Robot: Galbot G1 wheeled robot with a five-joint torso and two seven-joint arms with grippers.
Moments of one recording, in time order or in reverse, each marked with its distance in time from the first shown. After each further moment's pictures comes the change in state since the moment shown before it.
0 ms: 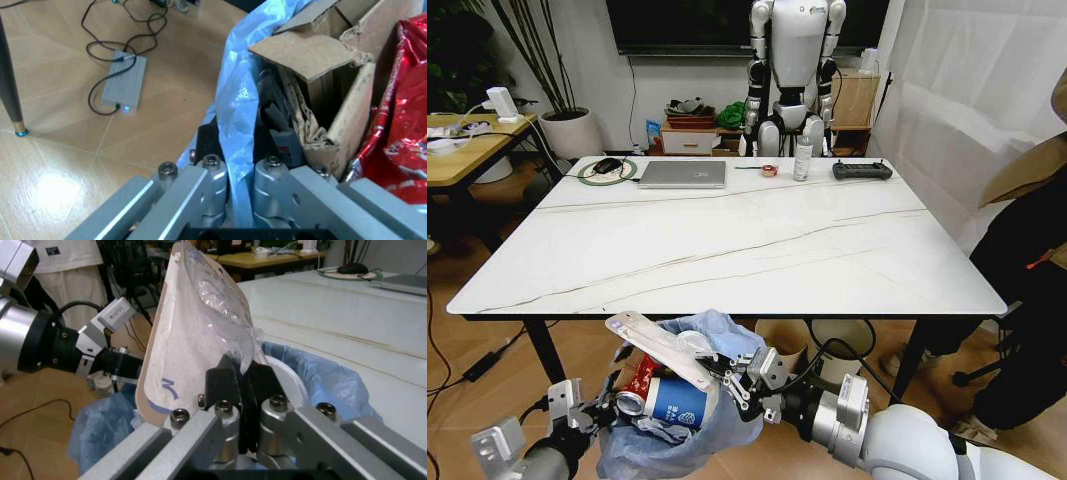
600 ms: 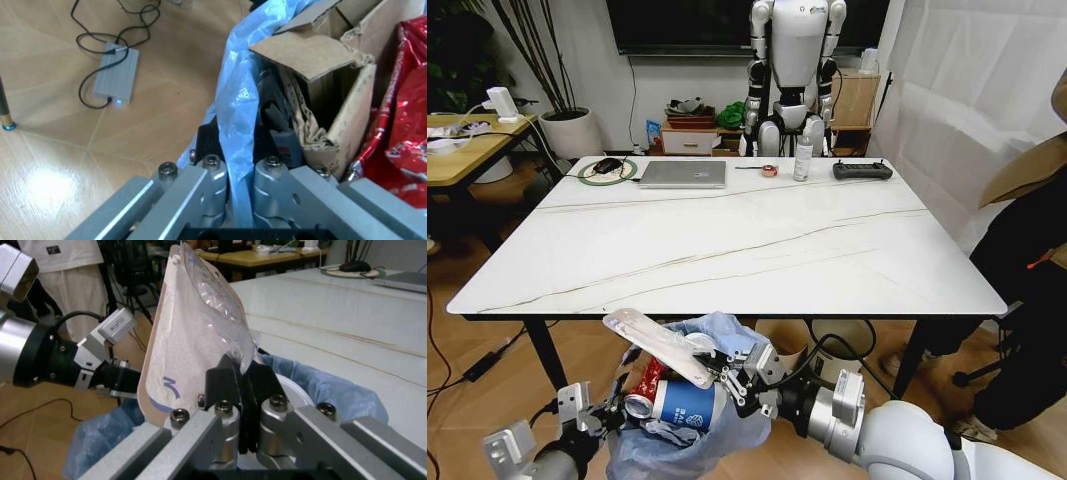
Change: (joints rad) left arm -0.006 -0.017 0.048 0.005 0.031 0.000 0.008; right arm 0.025 0.007 -0.021 -0.006 0.012 -0.015 0.009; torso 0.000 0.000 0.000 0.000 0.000
